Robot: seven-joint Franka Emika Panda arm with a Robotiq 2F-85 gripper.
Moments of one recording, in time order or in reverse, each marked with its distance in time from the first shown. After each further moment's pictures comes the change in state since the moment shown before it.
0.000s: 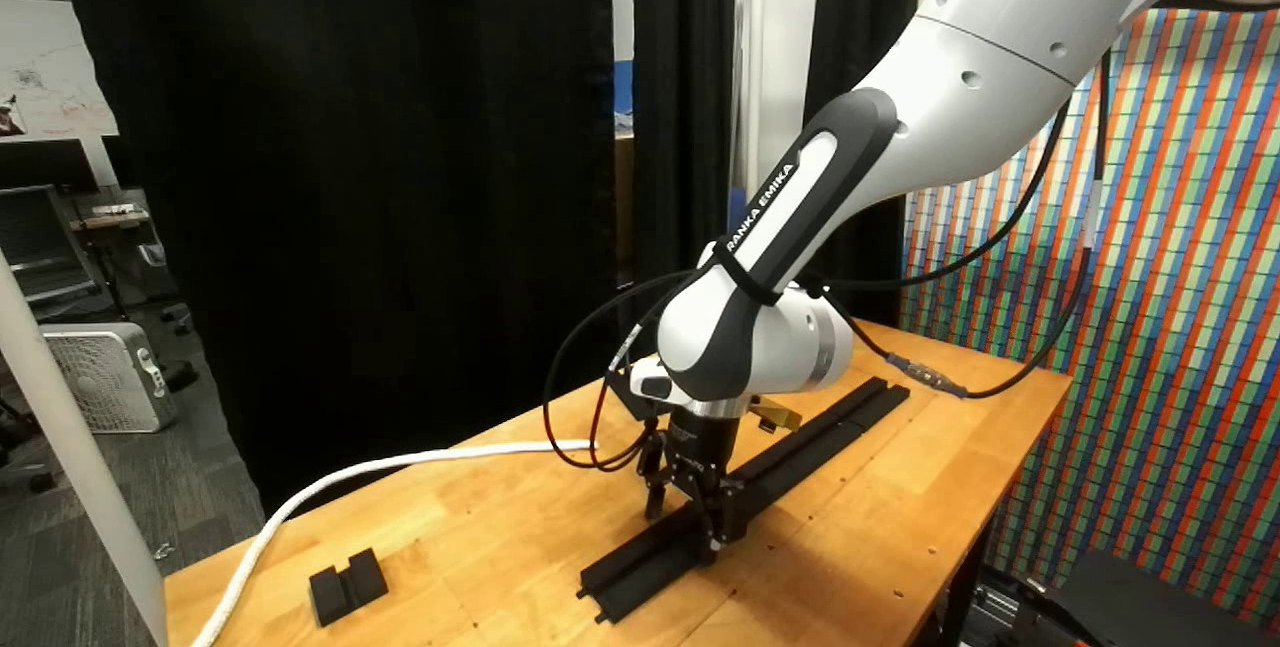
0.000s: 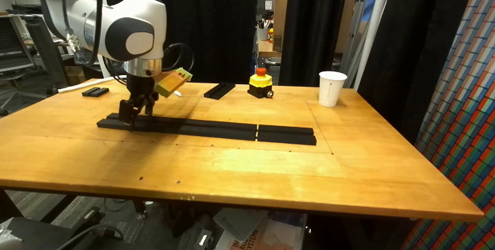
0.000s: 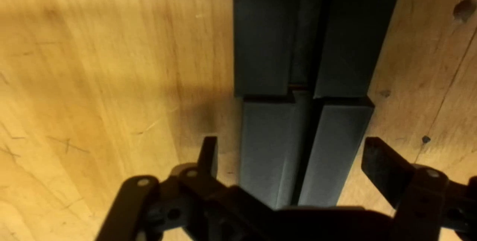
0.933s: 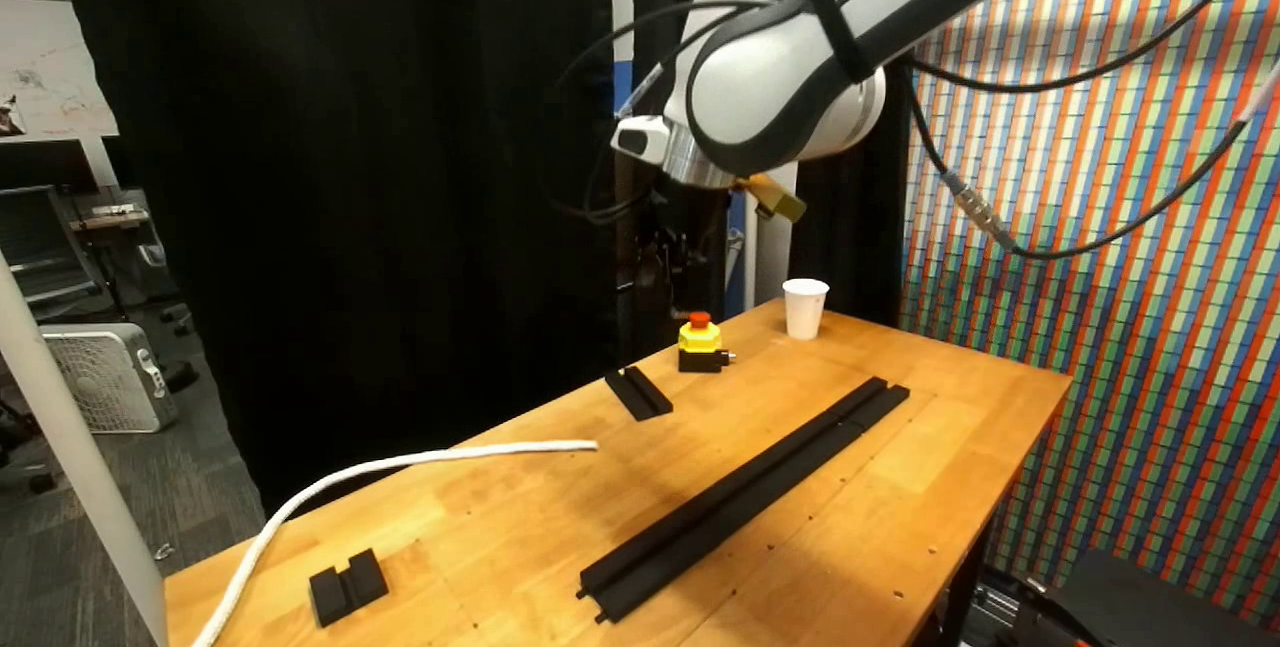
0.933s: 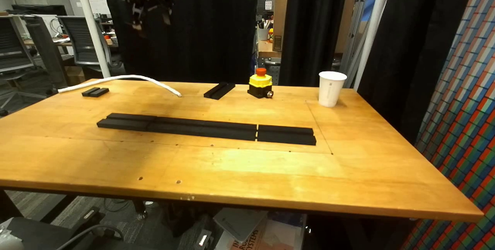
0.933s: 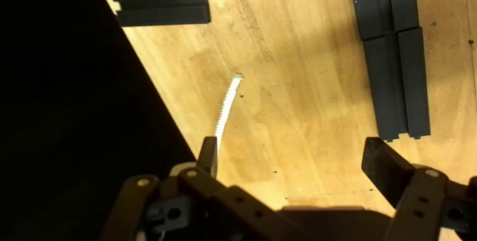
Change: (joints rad) arm 0.042 -0.418 -0.114 0.156 -0.422 -0.239 0.682
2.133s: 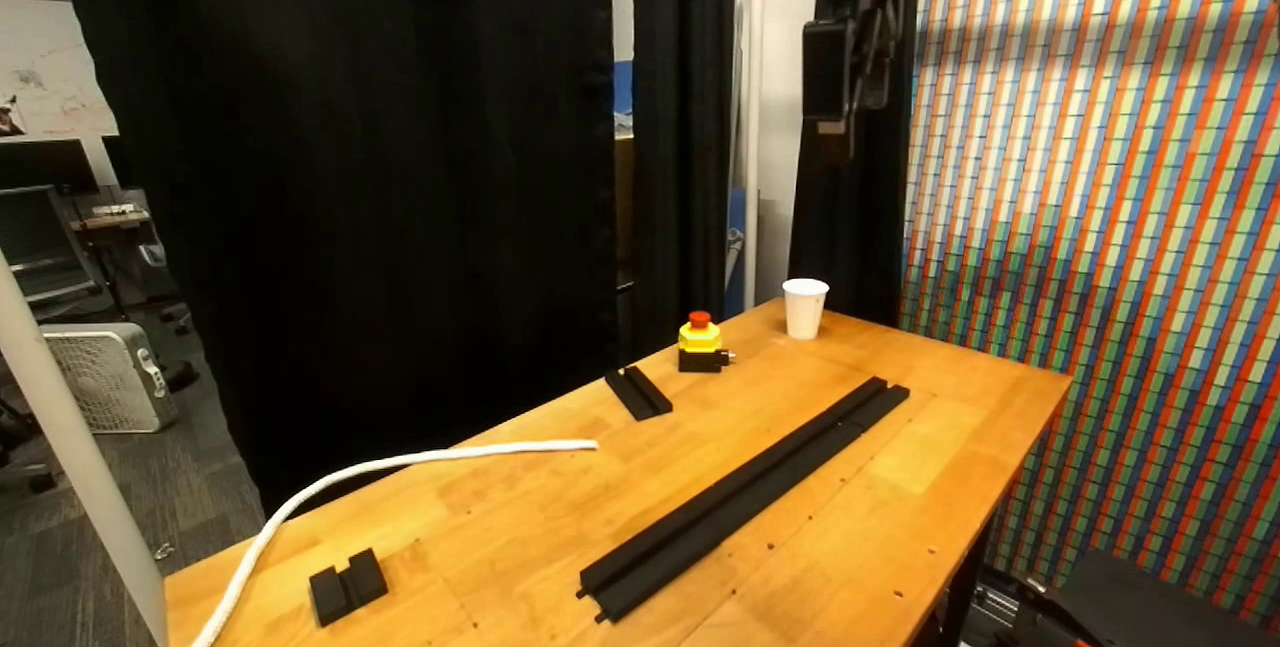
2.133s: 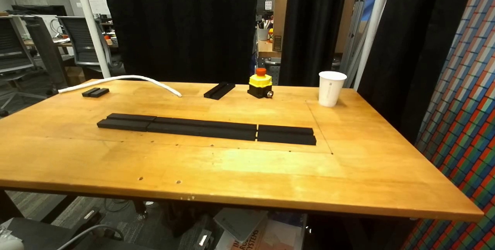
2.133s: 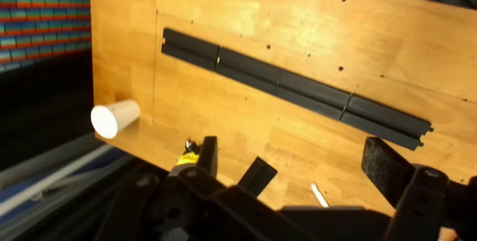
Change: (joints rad) arm 0.050 -0.451 0.073 0.158 -0.260 -0.913 1.062
